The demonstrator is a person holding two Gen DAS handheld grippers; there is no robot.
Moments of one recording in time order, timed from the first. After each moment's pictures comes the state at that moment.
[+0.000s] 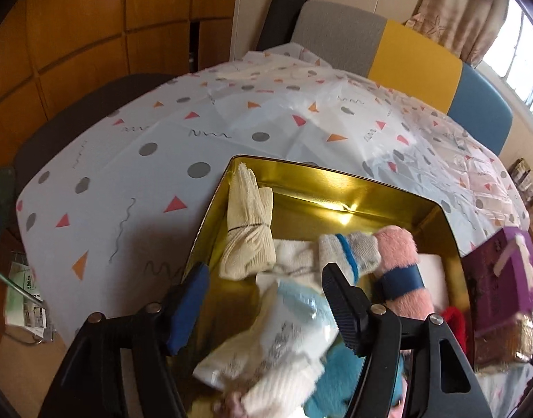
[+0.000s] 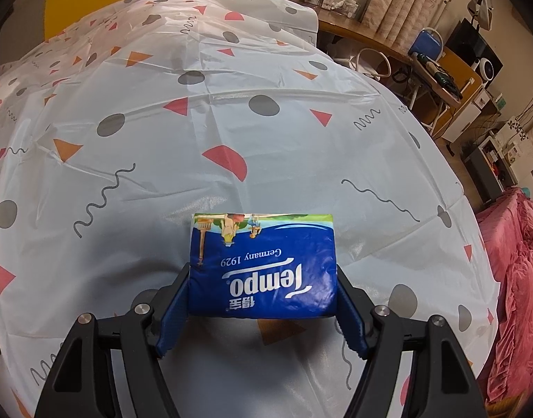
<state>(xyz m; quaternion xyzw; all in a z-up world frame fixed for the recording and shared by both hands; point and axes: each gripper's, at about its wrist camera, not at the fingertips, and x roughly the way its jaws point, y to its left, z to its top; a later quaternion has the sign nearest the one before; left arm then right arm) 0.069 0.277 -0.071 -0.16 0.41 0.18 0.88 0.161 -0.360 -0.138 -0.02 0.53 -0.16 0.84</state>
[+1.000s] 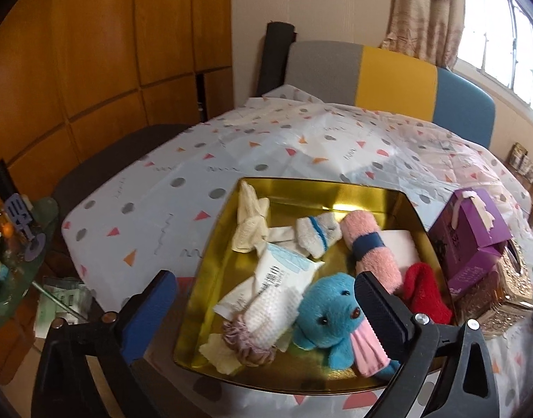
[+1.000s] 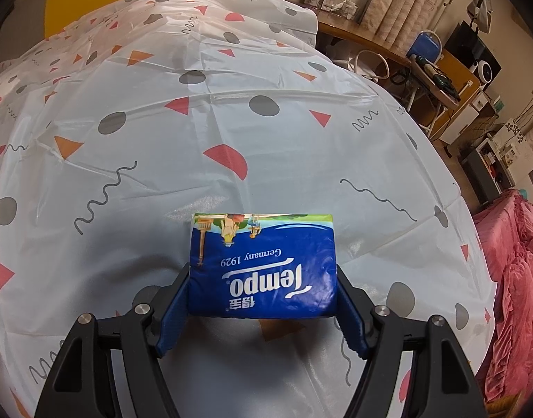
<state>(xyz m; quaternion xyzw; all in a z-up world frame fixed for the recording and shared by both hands) -0.007 0.209 -0.034 -0.08 0.34 0.22 0.91 0.160 -0.359 -0.138 -0.02 0.52 -0.16 0.84</state>
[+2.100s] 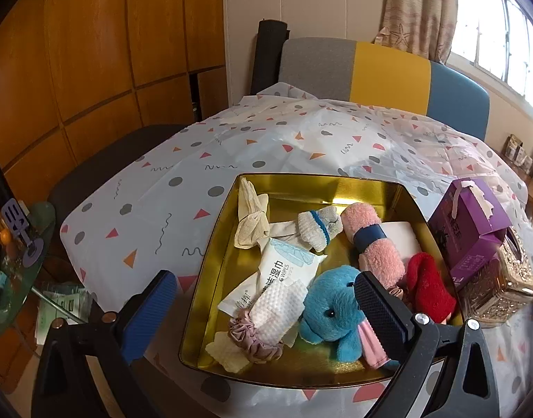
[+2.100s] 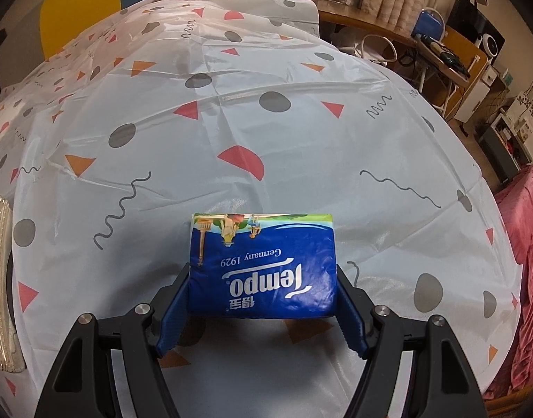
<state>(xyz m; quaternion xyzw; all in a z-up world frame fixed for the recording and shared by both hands) -0.010 0.212 -0.039 -0.07 0.34 0.21 0.91 0.164 -0.362 -0.139 0.05 0.53 -0.14 0.84</state>
